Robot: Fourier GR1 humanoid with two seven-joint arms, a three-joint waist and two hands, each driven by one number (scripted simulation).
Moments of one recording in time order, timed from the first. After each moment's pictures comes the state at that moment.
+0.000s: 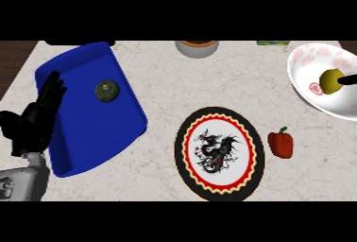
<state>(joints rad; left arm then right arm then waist) -0.18 0.24 0.14 -1.52 -0.04 0.04 0.12 -0.93 -0.58 -0.64 -0.33 1.10 -0.47 0.62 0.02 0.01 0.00</state>
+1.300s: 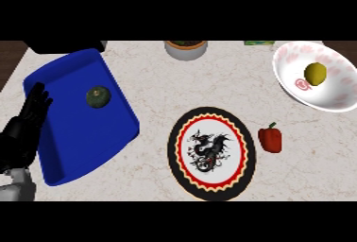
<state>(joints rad) -0.08 0.25 0.18 -1.60 -0.03 0.03 0.14 -0.31 -0.20 -0.94 -1.46 0.33 -0.37 0.21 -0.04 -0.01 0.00</state>
